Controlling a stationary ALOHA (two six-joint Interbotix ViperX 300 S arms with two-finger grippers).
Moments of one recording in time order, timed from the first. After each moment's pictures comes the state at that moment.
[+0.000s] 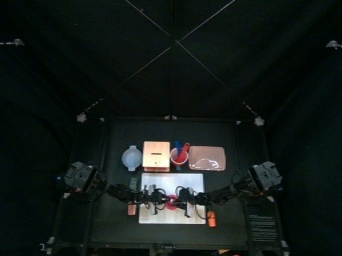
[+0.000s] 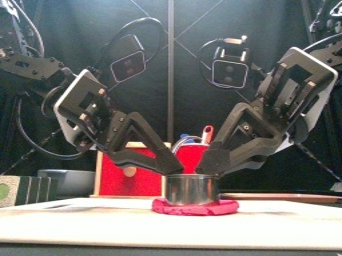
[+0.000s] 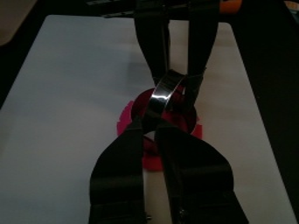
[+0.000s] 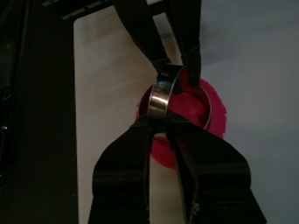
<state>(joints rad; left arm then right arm) -0.39 0.34 0.76 -0.58 -0.54 0.23 0.31 0.21 0.81 0.58 -0.34 -0.09</state>
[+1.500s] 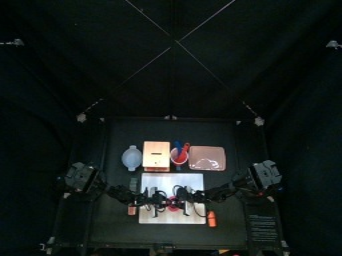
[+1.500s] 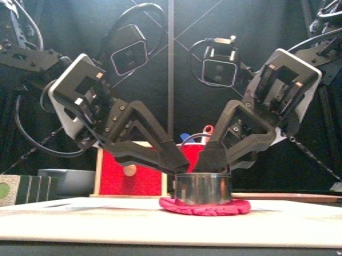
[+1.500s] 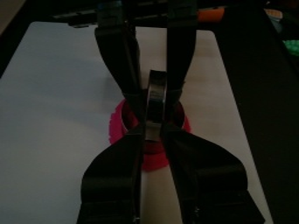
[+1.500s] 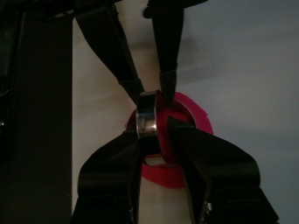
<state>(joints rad) -0.40 0.31 0.74 -0.58 -0.58 0.23 0.25 0.18 0.79 0.49 -0.29 -0.08</state>
